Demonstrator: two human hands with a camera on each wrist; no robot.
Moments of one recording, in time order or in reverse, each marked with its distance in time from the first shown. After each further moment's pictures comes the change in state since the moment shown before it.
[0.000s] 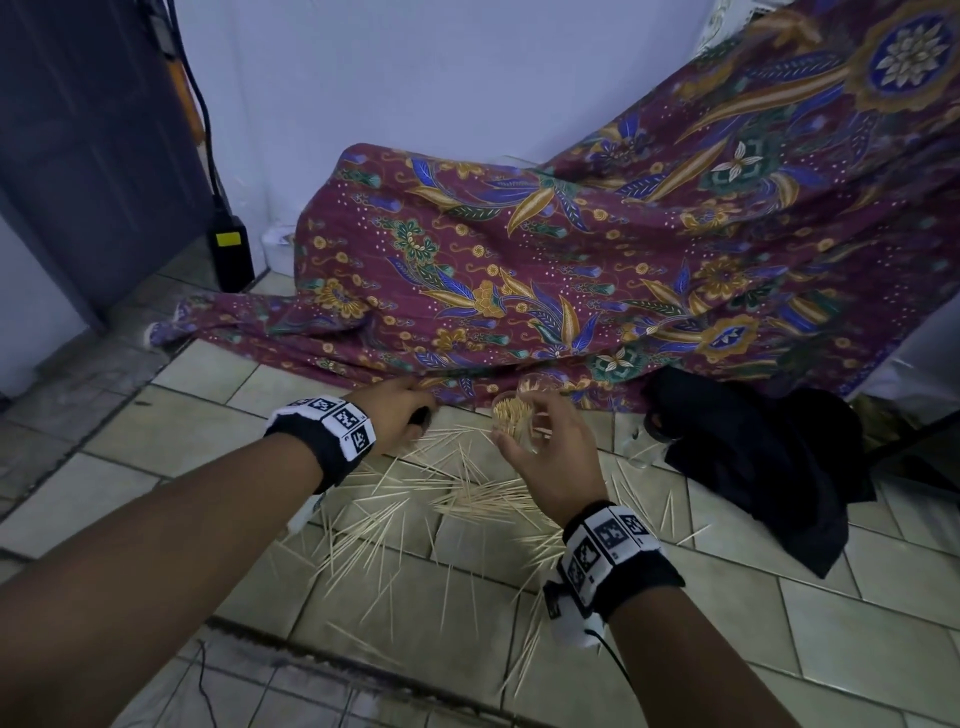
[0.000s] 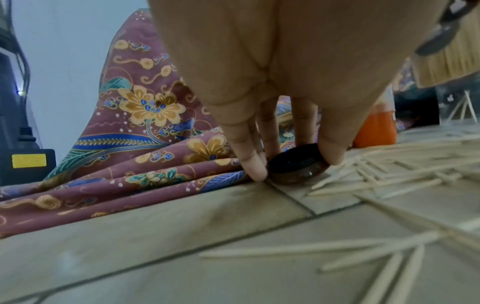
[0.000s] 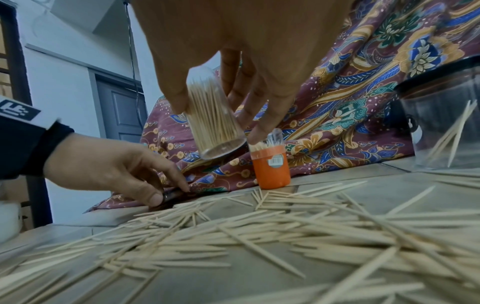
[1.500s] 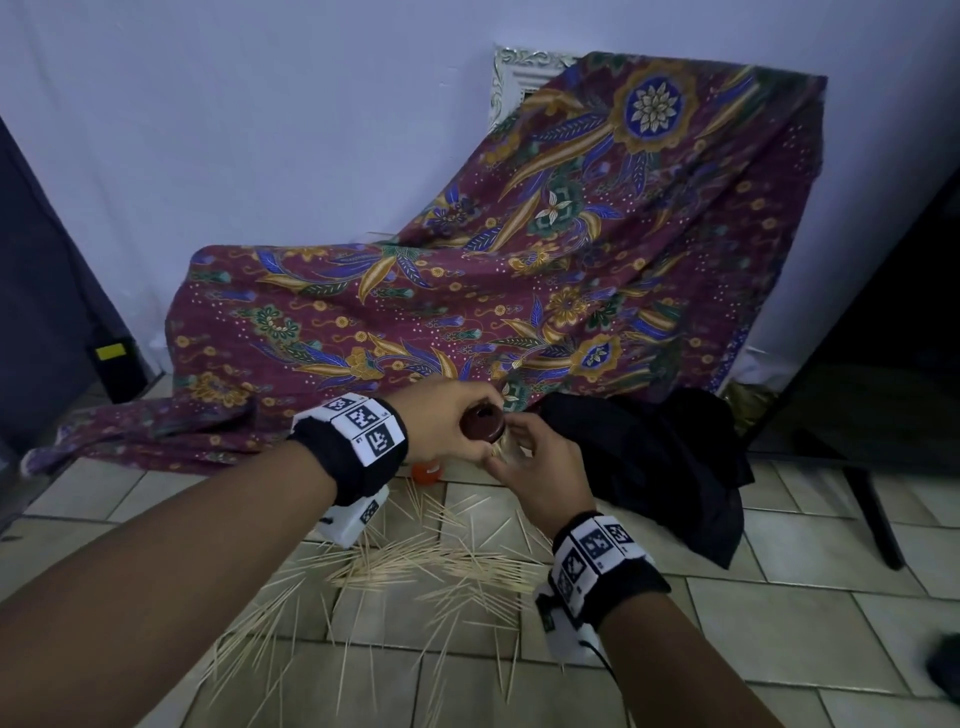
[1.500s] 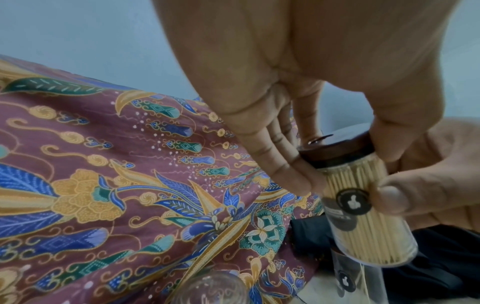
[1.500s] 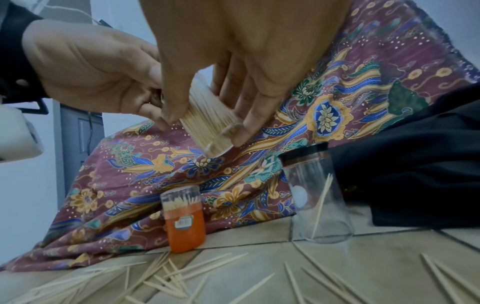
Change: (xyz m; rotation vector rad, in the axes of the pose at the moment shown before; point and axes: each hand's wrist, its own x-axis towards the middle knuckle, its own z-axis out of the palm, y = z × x) left_hand 0.037 0.185 -0.094 -0.168 0.133 0.372; right_hand 0.010 0.045 -0.103 0.117 0.095 0.054
